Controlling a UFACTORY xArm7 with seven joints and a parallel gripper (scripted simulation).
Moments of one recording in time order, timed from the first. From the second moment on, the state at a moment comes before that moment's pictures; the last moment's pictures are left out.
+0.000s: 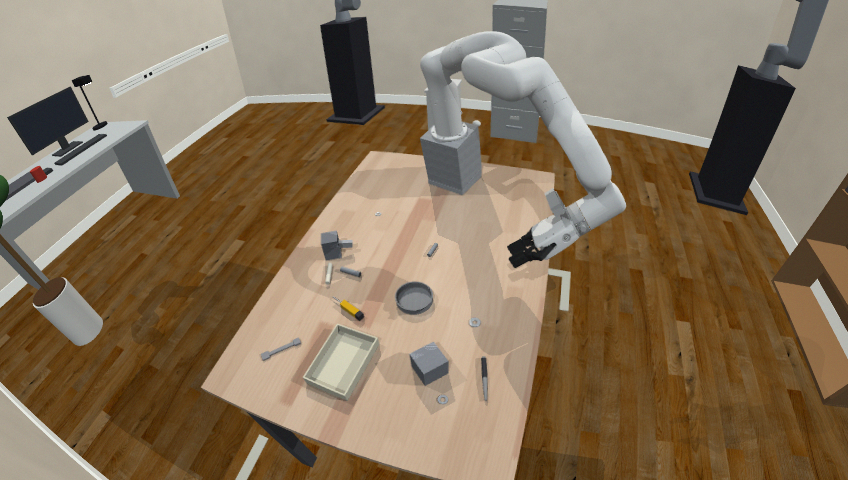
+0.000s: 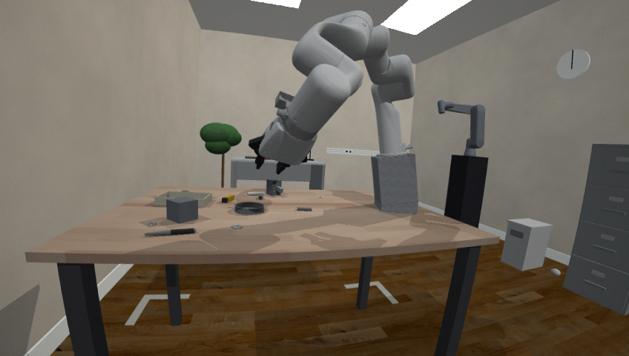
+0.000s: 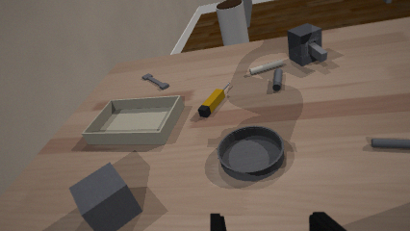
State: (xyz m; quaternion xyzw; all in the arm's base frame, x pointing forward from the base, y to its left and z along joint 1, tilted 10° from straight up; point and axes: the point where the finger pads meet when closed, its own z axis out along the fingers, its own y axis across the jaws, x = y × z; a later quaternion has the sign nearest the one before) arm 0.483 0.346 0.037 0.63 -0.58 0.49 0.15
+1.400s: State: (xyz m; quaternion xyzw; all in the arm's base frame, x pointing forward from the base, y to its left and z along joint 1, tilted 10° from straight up) arm 0.486 0.339 0.034 0.63 -0.59 0.49 0.15
